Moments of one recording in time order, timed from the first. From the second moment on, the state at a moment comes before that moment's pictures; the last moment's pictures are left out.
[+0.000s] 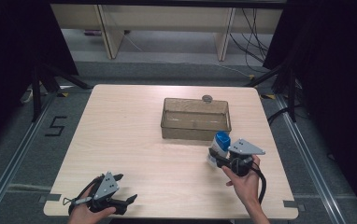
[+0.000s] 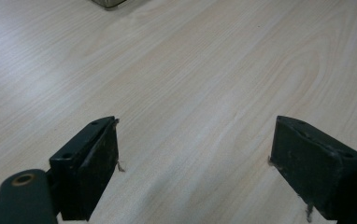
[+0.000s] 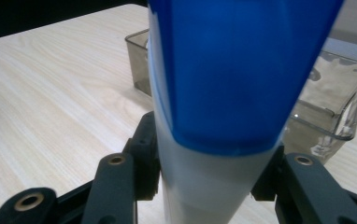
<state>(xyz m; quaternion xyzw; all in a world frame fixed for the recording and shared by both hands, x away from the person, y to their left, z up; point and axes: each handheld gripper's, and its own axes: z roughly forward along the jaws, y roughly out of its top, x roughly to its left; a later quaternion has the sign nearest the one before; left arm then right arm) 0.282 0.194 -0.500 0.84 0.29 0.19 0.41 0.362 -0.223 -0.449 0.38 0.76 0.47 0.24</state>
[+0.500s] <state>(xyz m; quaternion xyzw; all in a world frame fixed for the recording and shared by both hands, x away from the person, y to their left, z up) 0.283 0.195 -0.500 0.85 0.29 0.19 0.40 0.377 -0.235 -0.427 0.38 0.76 0.47 0.25</state>
